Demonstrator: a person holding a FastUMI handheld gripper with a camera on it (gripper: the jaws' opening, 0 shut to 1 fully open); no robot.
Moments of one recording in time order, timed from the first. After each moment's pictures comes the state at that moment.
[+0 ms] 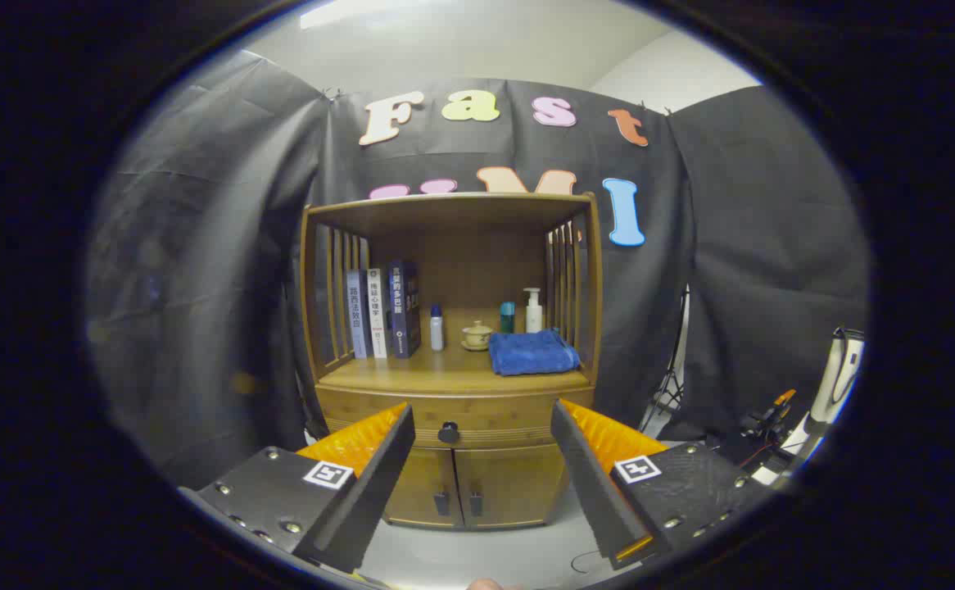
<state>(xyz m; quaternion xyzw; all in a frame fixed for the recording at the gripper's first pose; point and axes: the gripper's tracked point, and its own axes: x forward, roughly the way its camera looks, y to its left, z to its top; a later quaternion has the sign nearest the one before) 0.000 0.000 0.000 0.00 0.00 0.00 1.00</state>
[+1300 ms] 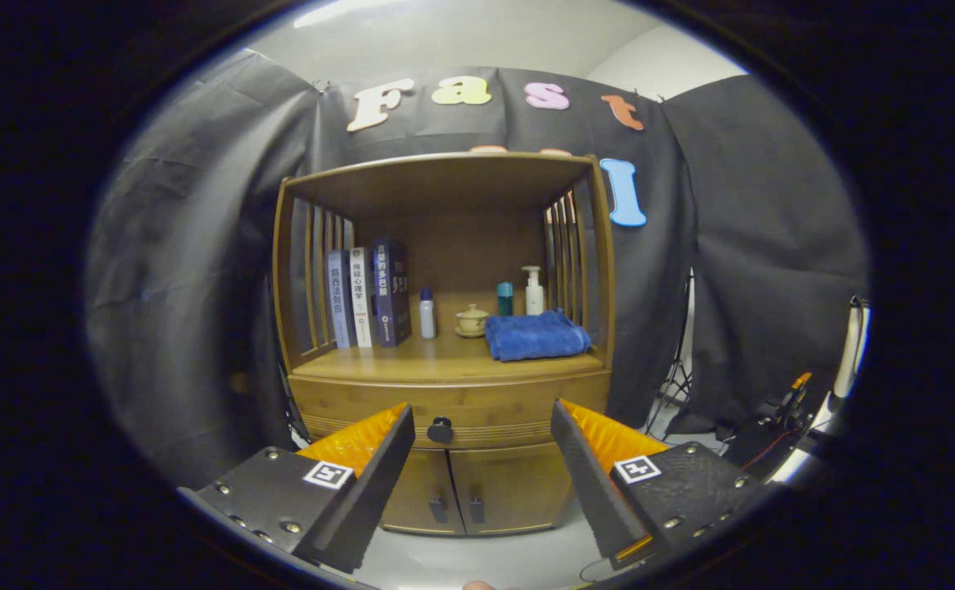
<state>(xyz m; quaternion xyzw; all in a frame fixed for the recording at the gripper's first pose) 0.087 -0.002 -0.061 0.01 0.01 -0.01 1.00</state>
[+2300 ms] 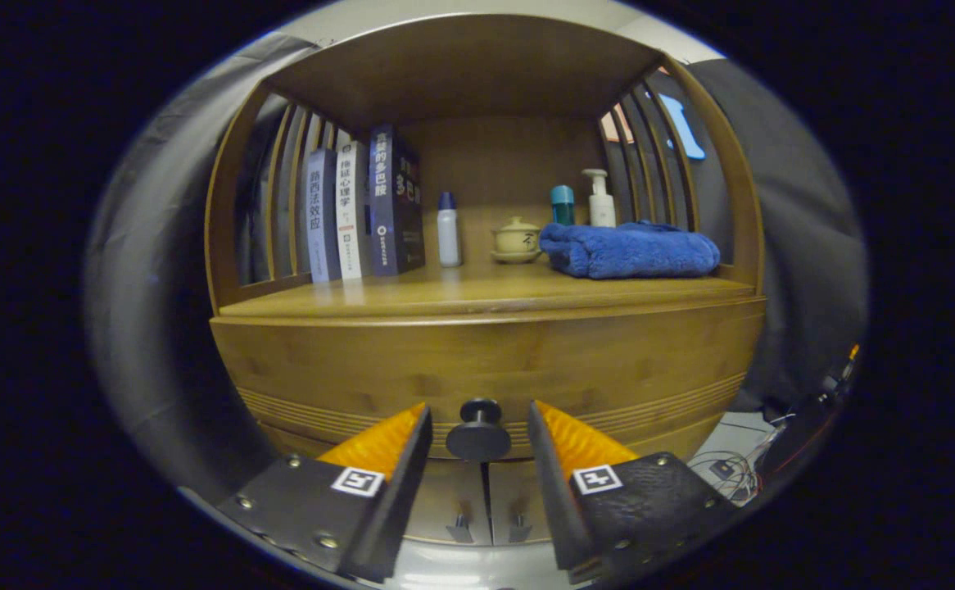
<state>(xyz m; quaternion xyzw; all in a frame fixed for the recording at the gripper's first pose) 0.275 0.067 -0.192 0.01 0.08 0.03 1.00</state>
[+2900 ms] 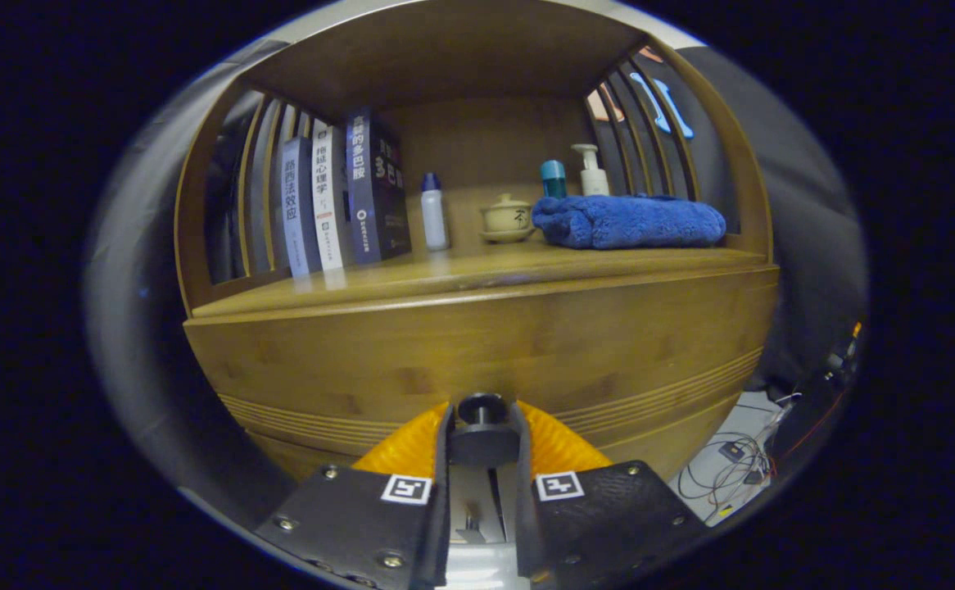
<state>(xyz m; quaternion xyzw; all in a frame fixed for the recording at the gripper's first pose) 0.285 0.068 -0.205 0.02 0.10 0.01 0.99</state>
